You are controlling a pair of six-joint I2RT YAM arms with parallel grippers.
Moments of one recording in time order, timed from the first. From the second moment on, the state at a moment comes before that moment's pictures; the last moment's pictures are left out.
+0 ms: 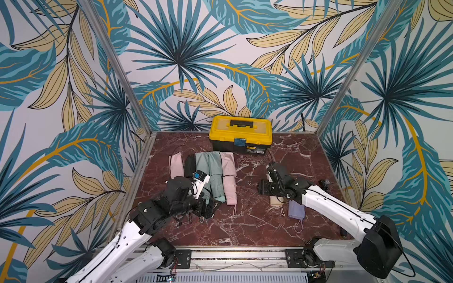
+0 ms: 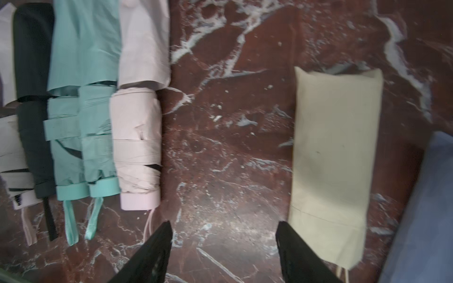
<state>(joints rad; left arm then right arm) -0.67 0.80 0.89 -0.78 0.25 -0.34 0.54 1.27 0.89 -0.64 0.08 0.60</state>
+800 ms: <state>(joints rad) -0.70 1.25 0.95 -0.36 0.00 -0.34 0.33 1.53 0.92 -0.65 0.00 0.52</state>
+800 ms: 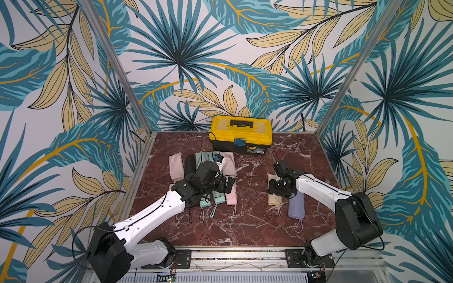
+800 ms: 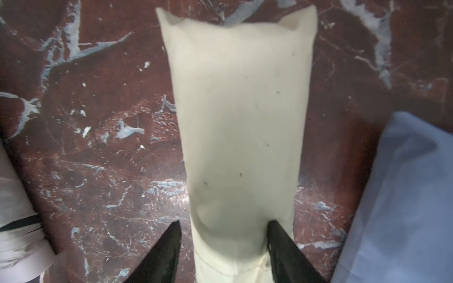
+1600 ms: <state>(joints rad) -0.73 1.38 0.98 -0.20 0.21 -0.13 0.50 1.68 1.04 -0.63 -0.03 0.45</state>
